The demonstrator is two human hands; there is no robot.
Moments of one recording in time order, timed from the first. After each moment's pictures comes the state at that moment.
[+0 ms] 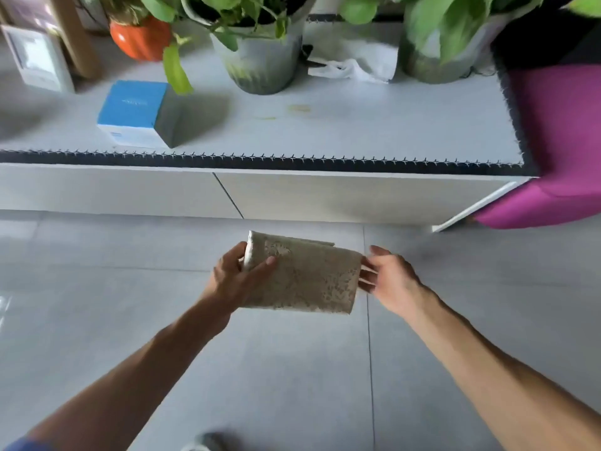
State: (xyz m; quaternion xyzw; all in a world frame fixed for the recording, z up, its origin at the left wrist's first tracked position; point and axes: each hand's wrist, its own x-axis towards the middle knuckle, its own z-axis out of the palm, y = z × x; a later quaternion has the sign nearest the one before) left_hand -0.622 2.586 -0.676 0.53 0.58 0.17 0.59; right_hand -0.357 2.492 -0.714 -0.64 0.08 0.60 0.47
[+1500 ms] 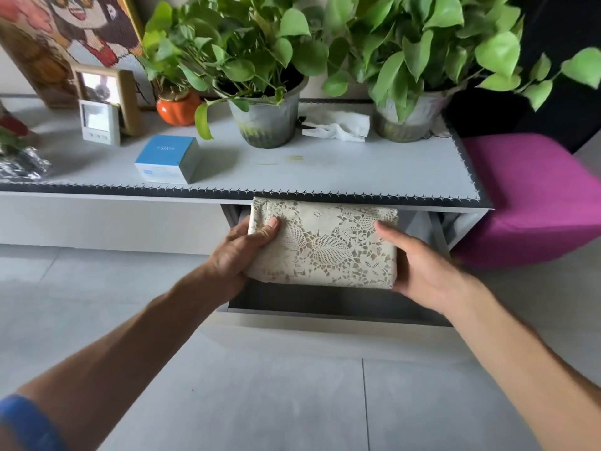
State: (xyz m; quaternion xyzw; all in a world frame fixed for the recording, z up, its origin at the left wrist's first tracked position) left_hand -0.581 2.609 -0.626 0.43 0.39 0.30 0.76; right_hand -0.327 2.489 -0.626 -0.56 -0.21 0.64 0.48
